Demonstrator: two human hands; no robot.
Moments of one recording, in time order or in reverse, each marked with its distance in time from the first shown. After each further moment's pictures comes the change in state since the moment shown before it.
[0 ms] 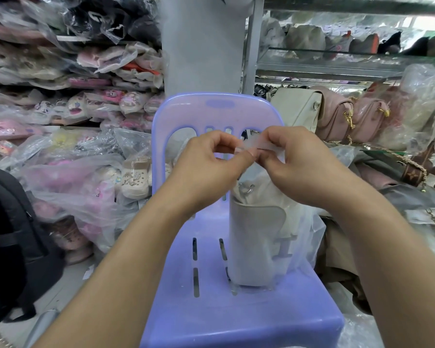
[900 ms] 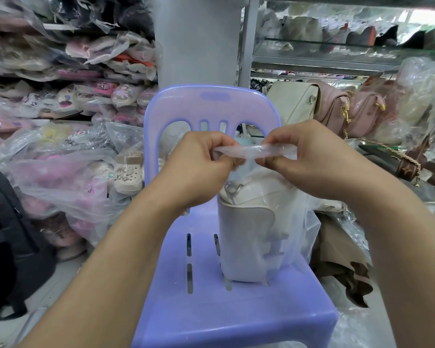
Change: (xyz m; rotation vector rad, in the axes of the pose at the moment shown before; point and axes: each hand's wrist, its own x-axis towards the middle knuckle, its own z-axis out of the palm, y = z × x) left_hand 0.003 -0.005 -0.002 0.131 -0.058 0.003; right_hand -0.008 0.012 -0.021 -0.043 -0.097 0.022
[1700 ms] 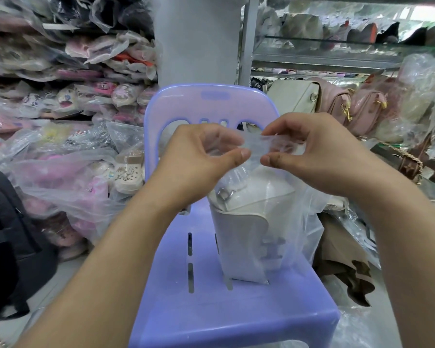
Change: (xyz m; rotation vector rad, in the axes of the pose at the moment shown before) left_hand 0.000 -0.001 -0.002 -0.154 0.043 0.073; right_hand -0.001 0.002 -0.003 0.084 0.088 0.000
